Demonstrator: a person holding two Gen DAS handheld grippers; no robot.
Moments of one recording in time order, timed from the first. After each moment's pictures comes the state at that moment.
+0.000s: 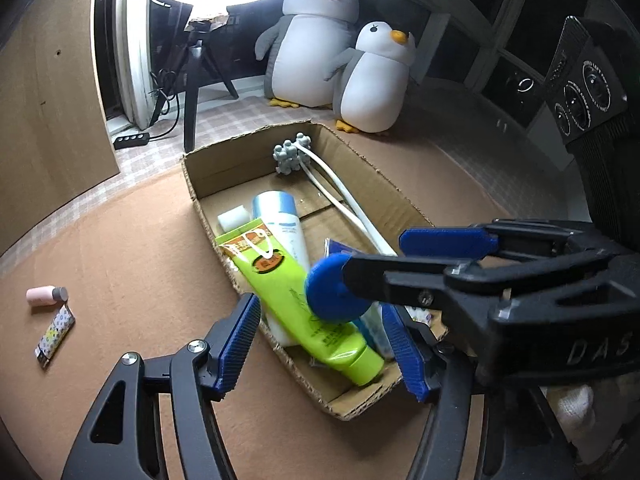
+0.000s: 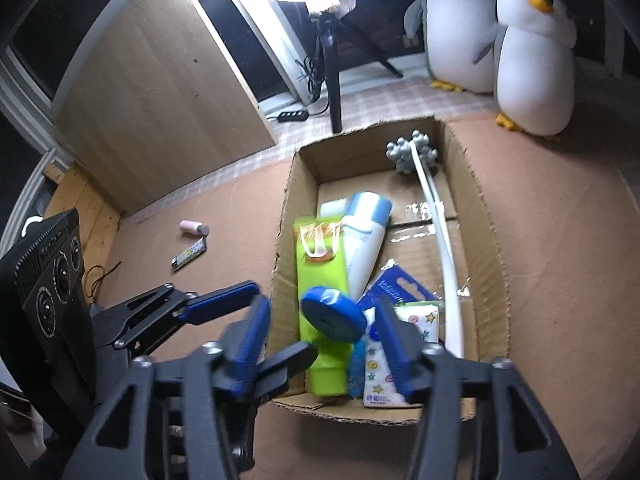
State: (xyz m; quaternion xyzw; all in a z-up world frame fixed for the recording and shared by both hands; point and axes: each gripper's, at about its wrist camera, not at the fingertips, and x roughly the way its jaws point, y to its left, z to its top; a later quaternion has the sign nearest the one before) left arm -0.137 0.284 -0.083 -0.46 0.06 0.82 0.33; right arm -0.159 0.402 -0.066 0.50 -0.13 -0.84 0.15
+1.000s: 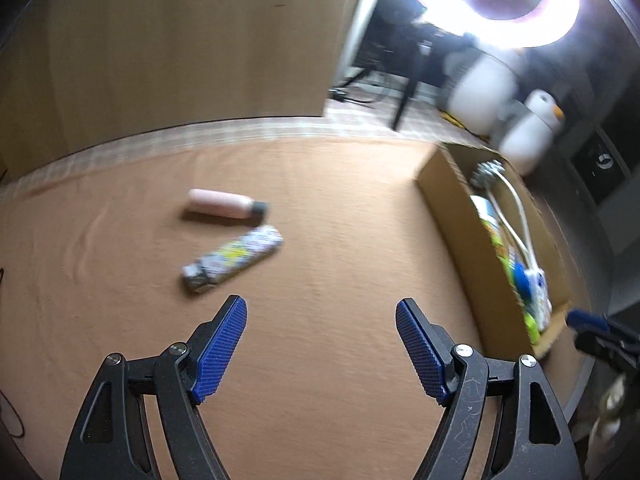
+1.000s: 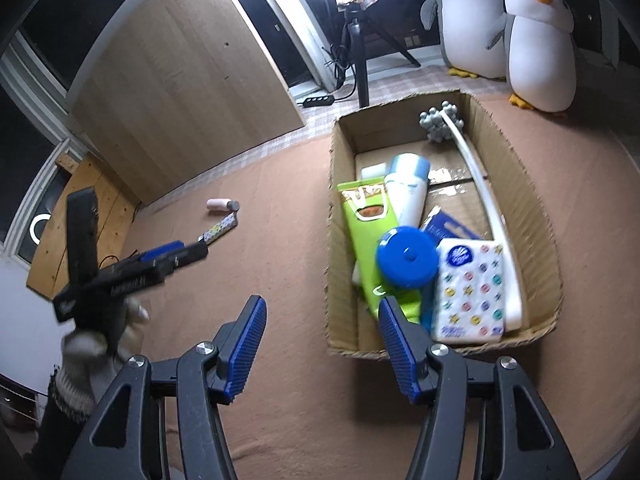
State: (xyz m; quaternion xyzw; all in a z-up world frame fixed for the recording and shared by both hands) left arm -0.188 0.065 -0.107 -0.51 -0.04 0.84 0.17; right arm -0.110 0.361 -0.072 0.50 -0.15 -0.84 0.16
